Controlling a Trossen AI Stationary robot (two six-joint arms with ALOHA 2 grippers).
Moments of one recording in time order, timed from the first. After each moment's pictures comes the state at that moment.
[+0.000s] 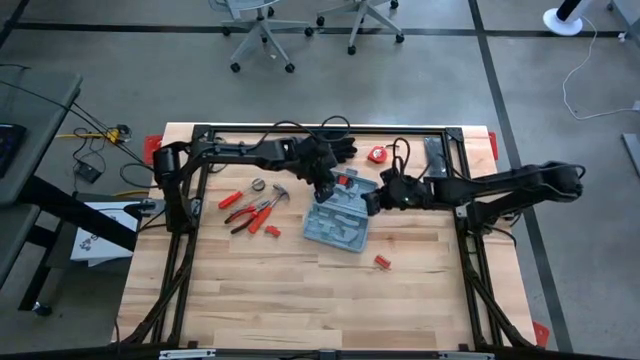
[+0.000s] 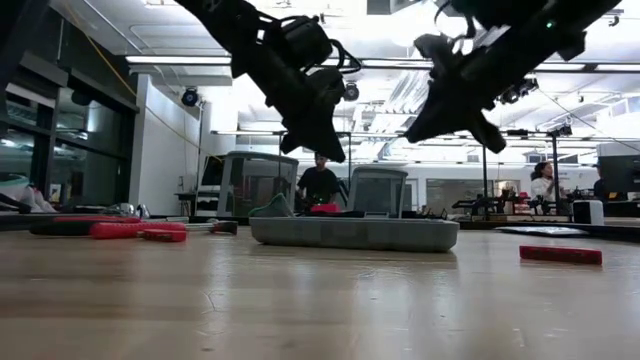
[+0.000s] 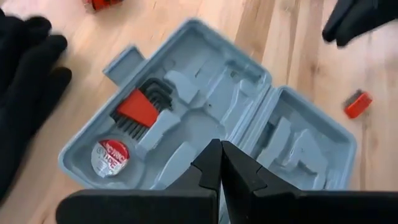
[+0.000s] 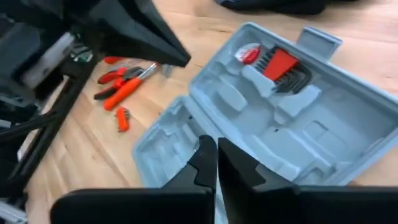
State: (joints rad) left arm 0.30 1.85 1.32 -0.36 0.20 -0.14; right arm -0.04 1.24 0.64 -0.06 0.25 0.96
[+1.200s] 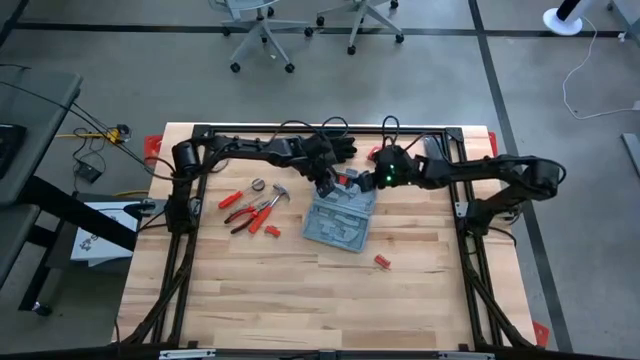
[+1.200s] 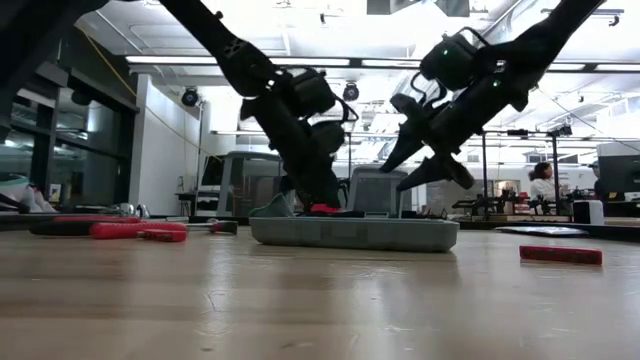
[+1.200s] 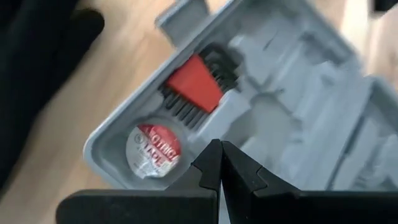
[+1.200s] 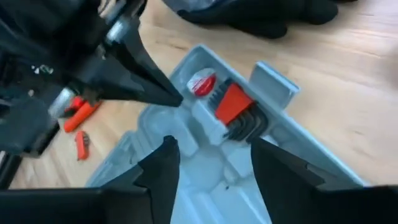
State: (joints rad) left arm 0.39 2.01 1.32 -0.29 0.25 -0.15; right arm -0.39 1.46 0.64 0.13 -0.08 0.78
